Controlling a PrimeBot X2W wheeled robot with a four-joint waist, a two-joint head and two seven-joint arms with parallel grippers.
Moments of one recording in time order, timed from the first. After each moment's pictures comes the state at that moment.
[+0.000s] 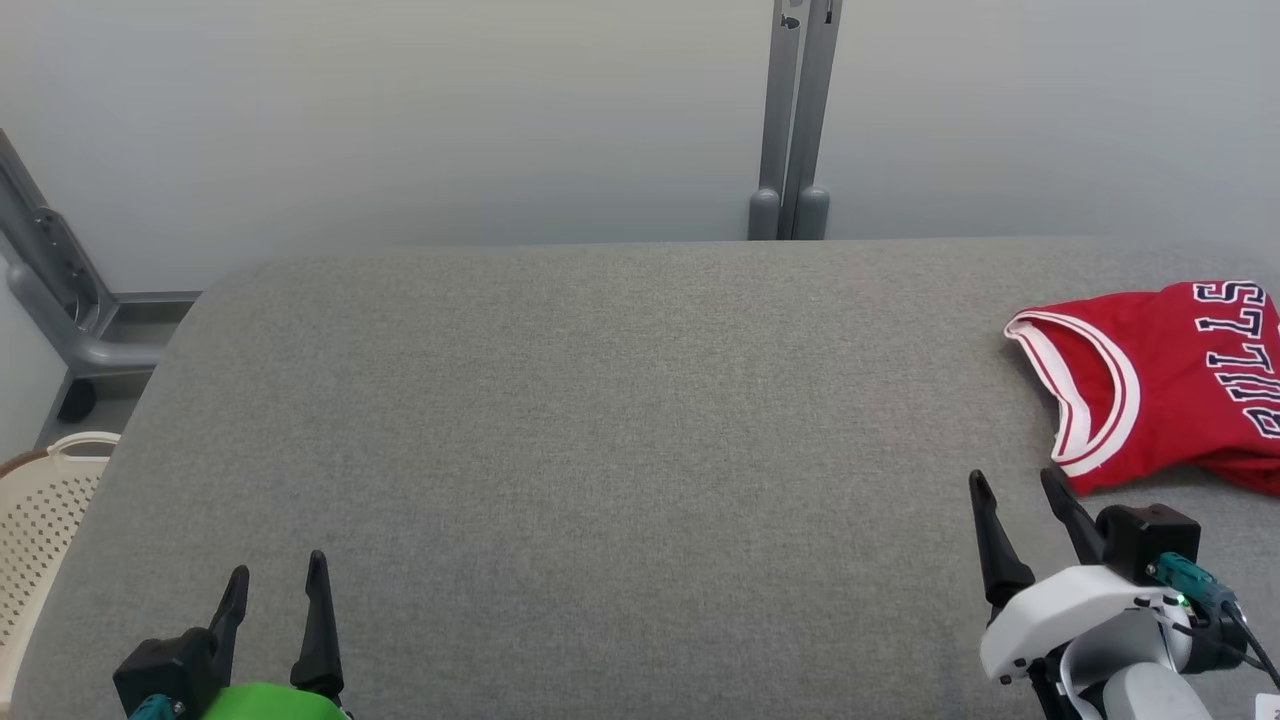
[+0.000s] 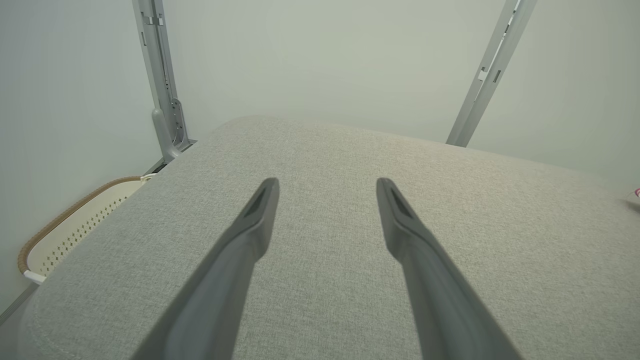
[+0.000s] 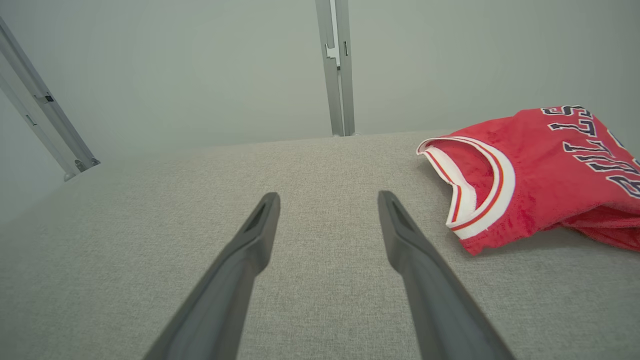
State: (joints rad) left arm 0.05 0.33 -0.29 0.19 -0.60 0.18 -0.23; right arm -0.08 -0.05 -0.05 0.29 0.16 0.13 -0.10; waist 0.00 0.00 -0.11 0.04
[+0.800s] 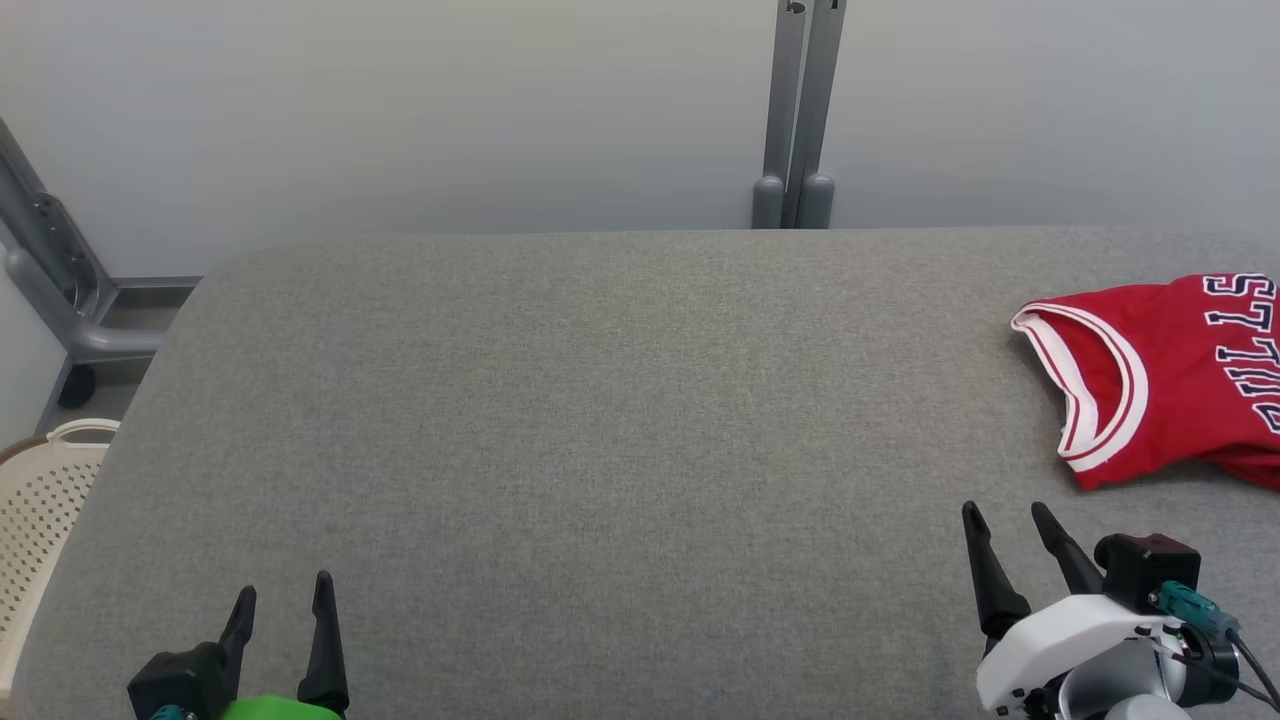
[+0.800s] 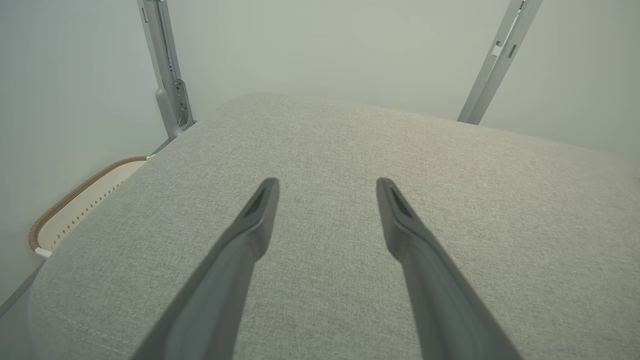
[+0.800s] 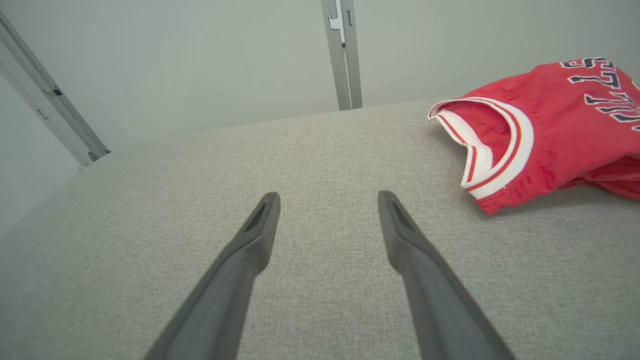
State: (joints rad) left arm 0.05 0.33 -0.31 0.23 -0.60 0.17 -0.24; right arm 0.00 -0.05 -0.03 0.23 0.24 0.13 -0.07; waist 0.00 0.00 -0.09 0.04
